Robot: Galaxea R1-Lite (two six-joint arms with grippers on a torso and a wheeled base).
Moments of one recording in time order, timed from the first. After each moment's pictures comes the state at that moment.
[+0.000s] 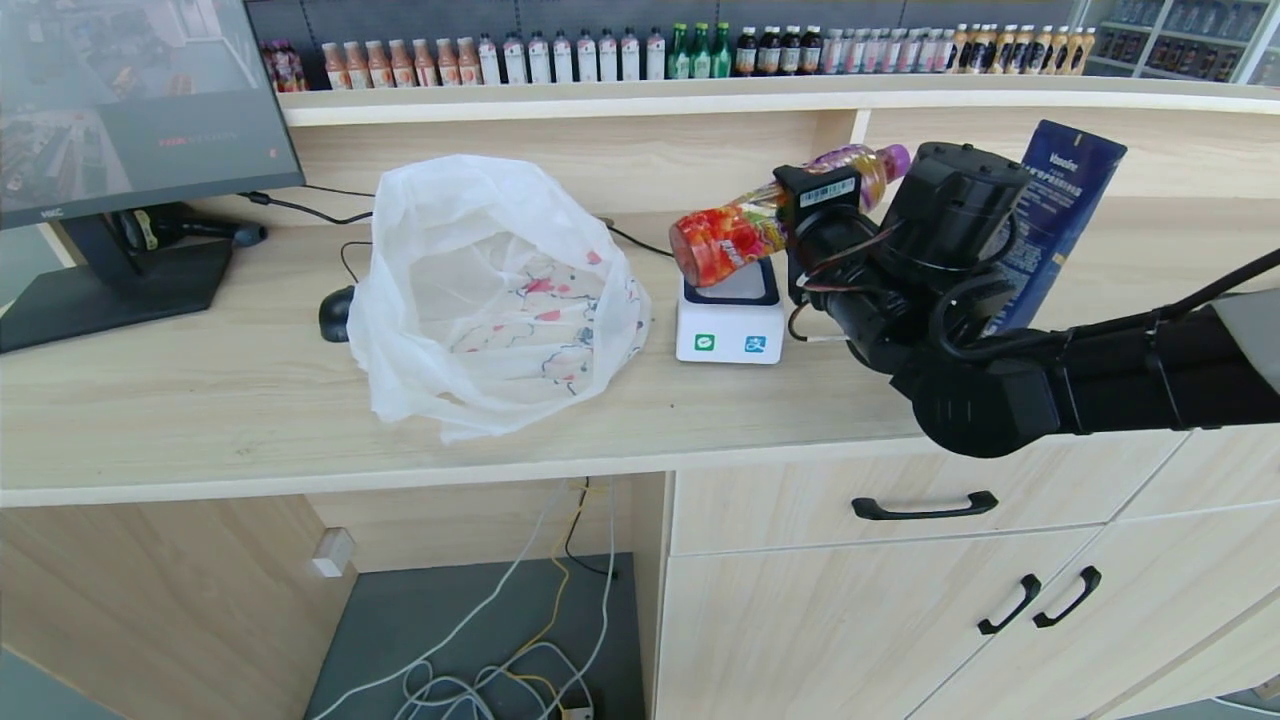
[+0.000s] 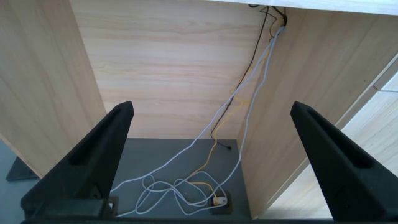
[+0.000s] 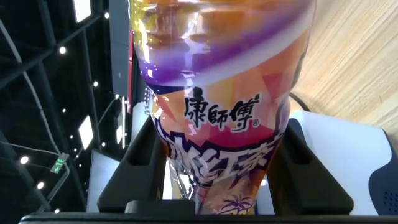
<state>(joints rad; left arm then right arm) 0.00 0.00 0.00 0.00 0.00 -0.02 0.53 2.03 -1.42 -0.90 -0.33 1.18</state>
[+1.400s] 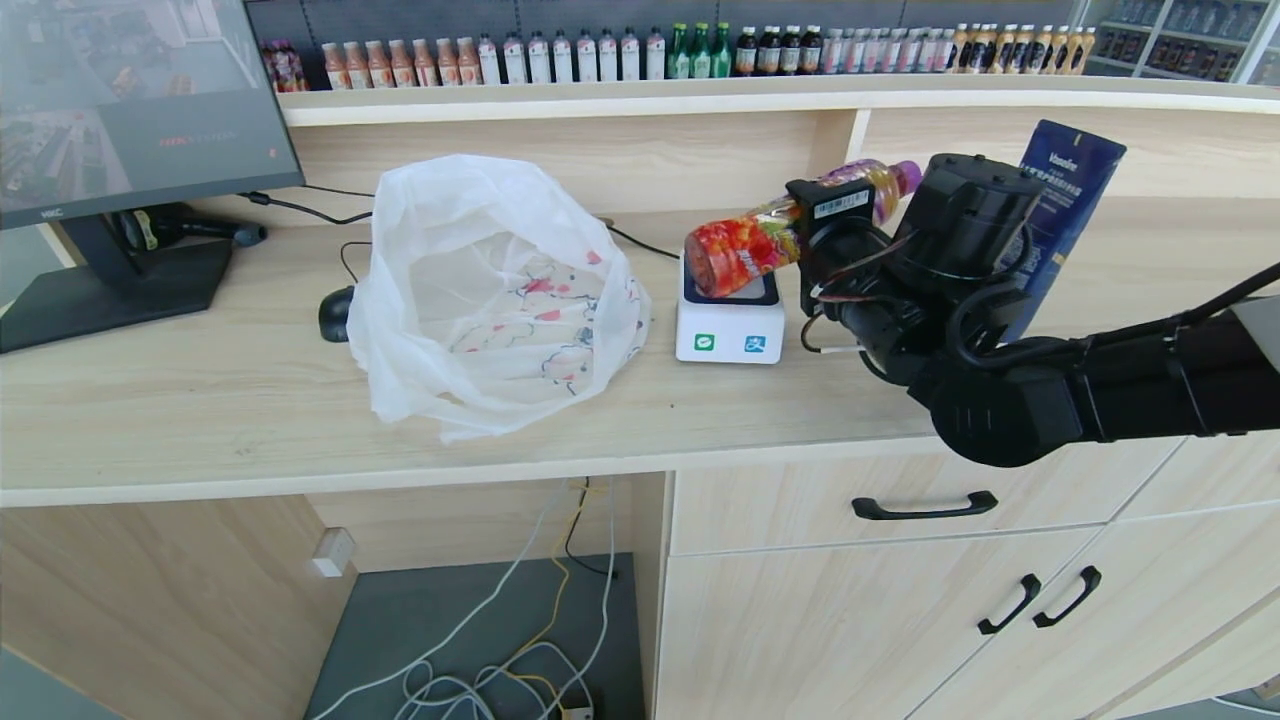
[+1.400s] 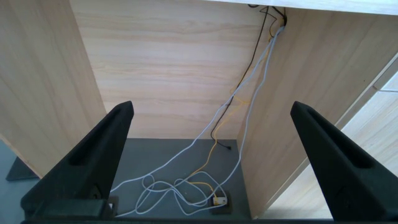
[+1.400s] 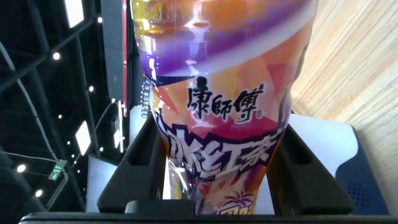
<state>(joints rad) 0.00 0.00 0.00 0.00 0.00 -0.02 0.51 2.00 -1.36 -0.90 -0.33 1.21</state>
